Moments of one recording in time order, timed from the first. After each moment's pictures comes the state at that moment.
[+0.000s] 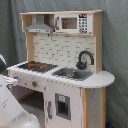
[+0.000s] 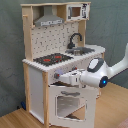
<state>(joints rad) -0.85 -0.53 1.83 -2.09 -1.45 2.41 -0.04</state>
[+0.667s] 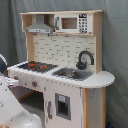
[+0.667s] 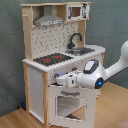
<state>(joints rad) -1.00 -0.55 1.96 -2.02 -1.46 2.42 -0.05</state>
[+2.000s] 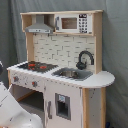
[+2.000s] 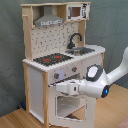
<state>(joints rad) -1.03 -0.59 2.12 -1.88 -1.45 2.41 0.11</state>
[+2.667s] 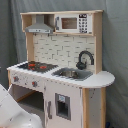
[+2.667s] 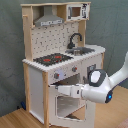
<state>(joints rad) -1.01 -0.61 2.15 -1.88 -1.47 2.38 0.32</state>
